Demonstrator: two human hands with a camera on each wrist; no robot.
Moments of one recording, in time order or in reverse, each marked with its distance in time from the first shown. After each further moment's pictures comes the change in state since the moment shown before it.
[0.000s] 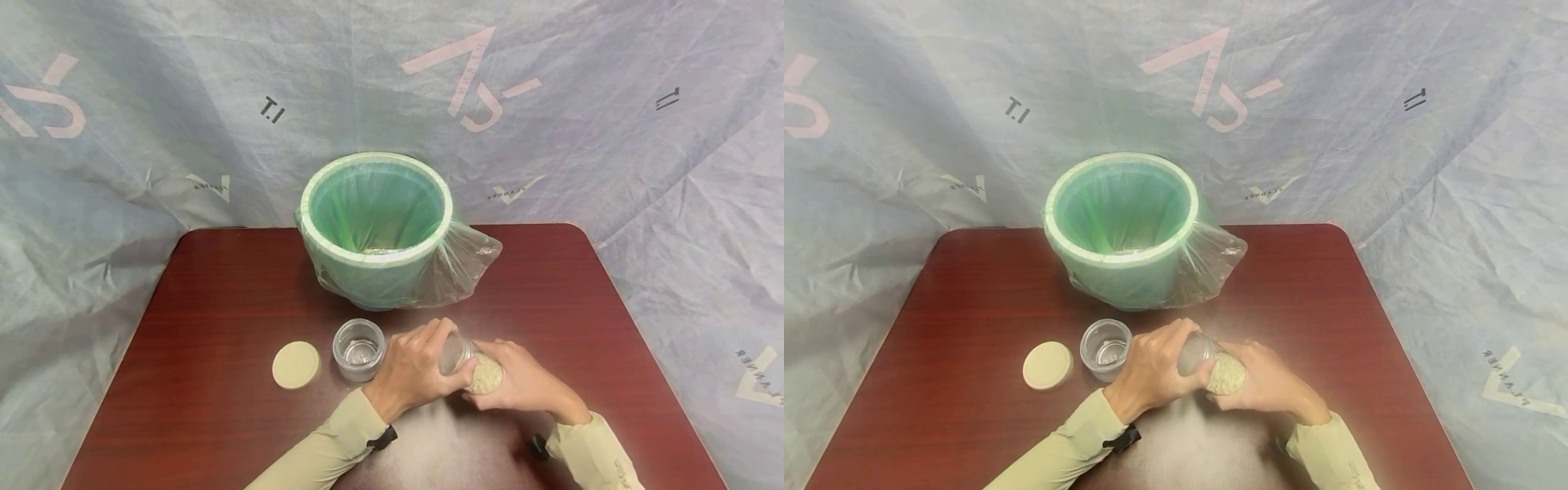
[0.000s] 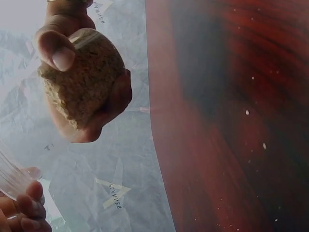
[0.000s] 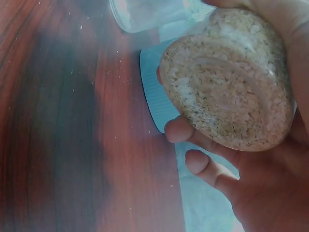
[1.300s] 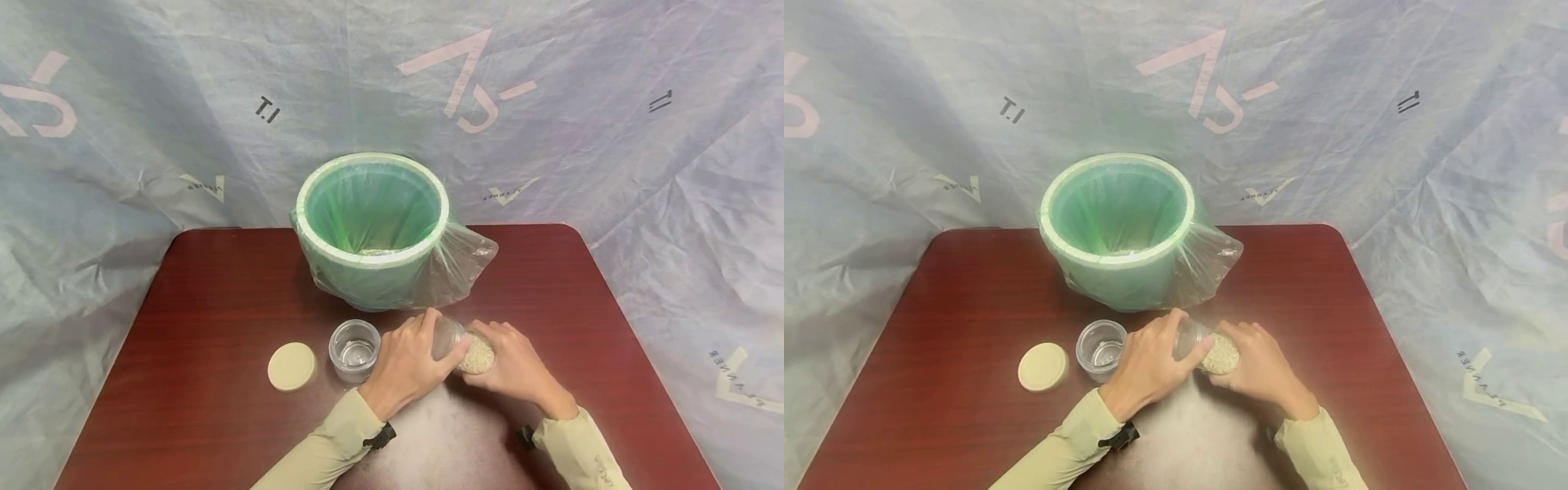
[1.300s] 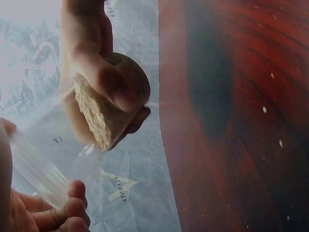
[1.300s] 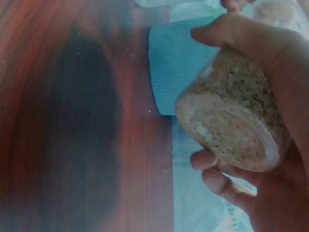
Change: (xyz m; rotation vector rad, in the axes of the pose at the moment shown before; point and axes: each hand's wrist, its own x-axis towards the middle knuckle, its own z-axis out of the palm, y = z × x) left_hand 0.005 0.002 -0.001 0.021 -0.169 -0.296; right_hand 0.008 0.005 0.003 -0.314 0.172 0.094
